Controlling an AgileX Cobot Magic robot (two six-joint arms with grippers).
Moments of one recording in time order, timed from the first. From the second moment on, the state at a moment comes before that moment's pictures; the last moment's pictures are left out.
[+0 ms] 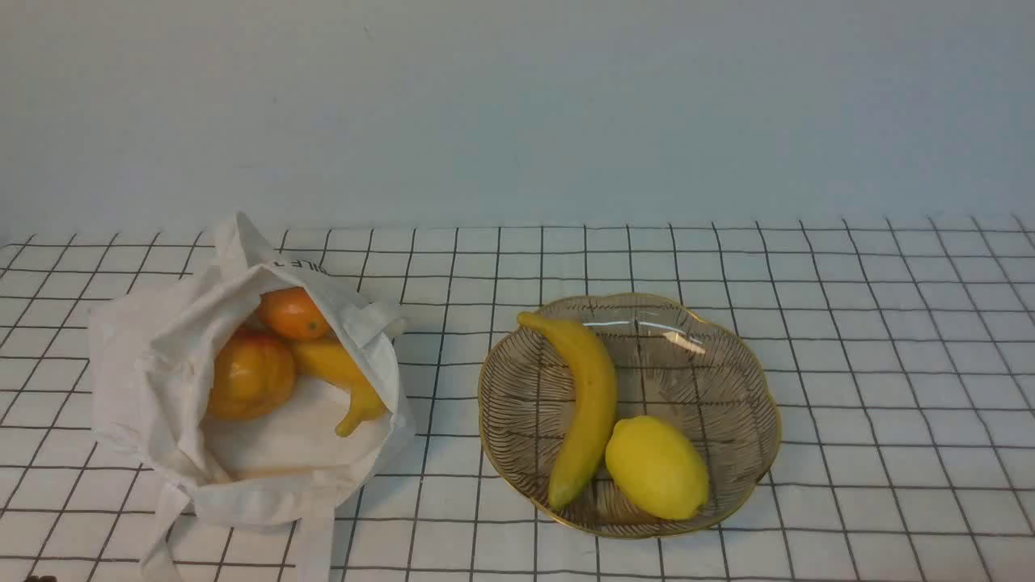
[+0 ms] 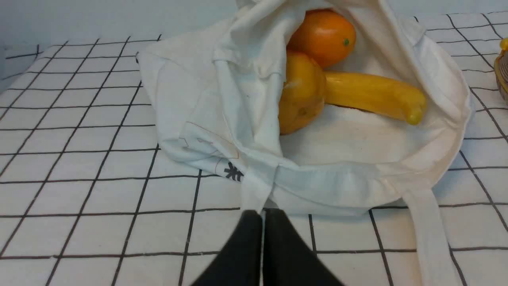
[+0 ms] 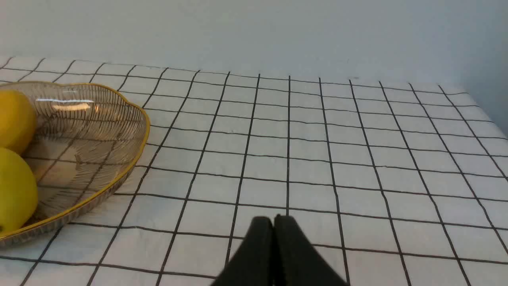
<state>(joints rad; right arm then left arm) -0.01 -0.01 0.02 -0.03 0.40 -0.05 -0.04 -0.01 0.03 0.04 0.38 -0.01</state>
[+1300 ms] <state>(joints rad) -0.01 -0.01 0.02 -0.03 0.40 -0.05 -0.04 -0.01 0.03 -0.05 -0.22 -0.32</state>
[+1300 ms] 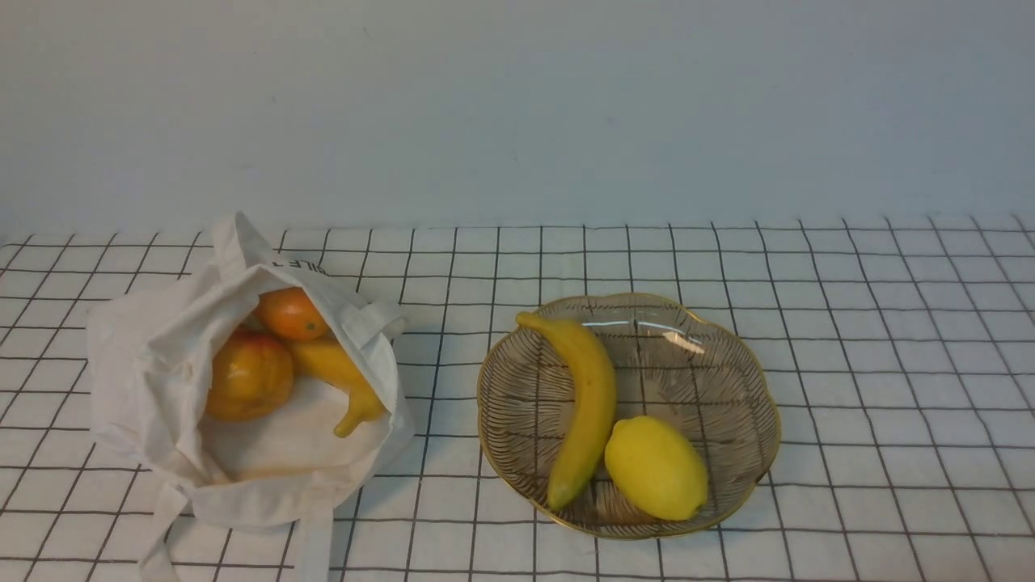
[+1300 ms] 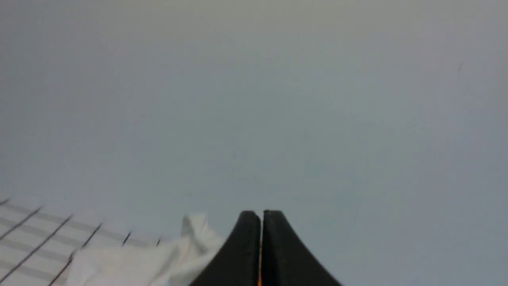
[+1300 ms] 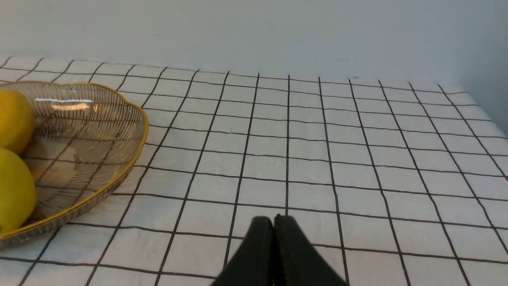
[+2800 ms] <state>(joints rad) -0.01 -0.01 0.02 -0.03 0.40 -0.05 -0.28 1.70 -1.04 -0.13 0.62 0.26</state>
